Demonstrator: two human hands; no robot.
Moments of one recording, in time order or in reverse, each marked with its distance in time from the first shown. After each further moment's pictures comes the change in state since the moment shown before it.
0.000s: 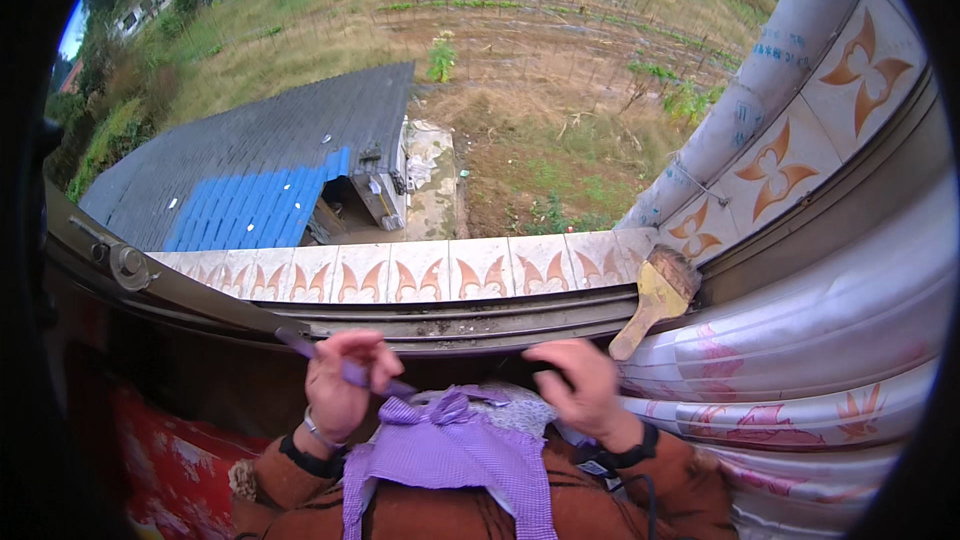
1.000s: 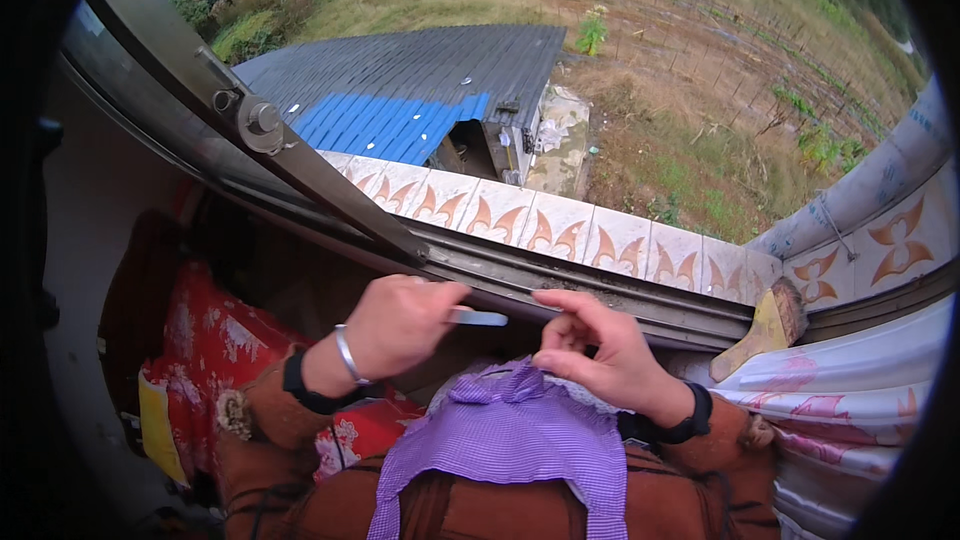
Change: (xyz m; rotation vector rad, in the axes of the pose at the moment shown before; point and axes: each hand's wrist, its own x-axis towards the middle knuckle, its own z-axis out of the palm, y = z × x) left_hand -0.018 0.071 -0.017 1.611 -0.173 0.167; right_hand 0.074 -0.046 0.050 0.857 -0.634 0.199
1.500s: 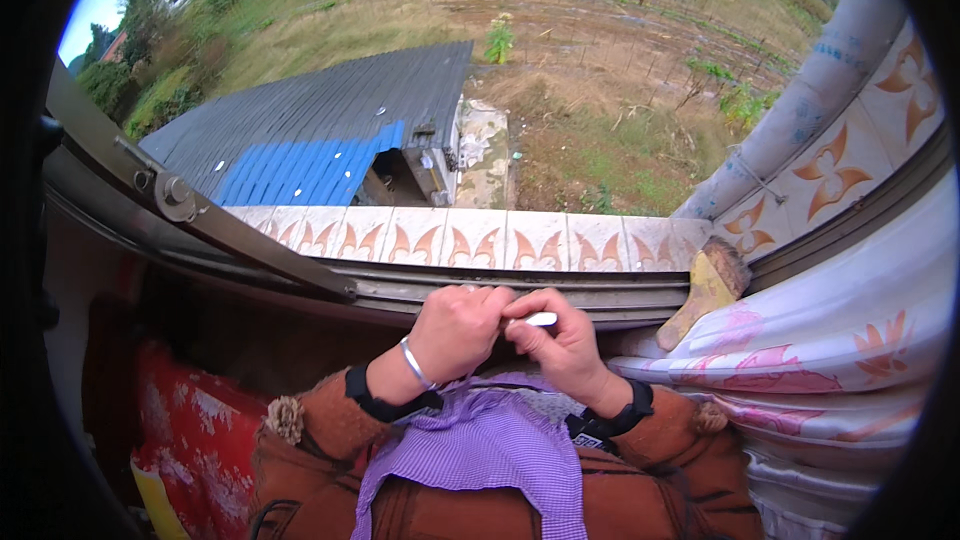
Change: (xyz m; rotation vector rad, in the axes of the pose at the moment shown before) left_hand 0.083 0.054 0.078 -0.179 0.172 0.257; right_hand -0.021 0.032 0.004 0.159 0.470 -0.133
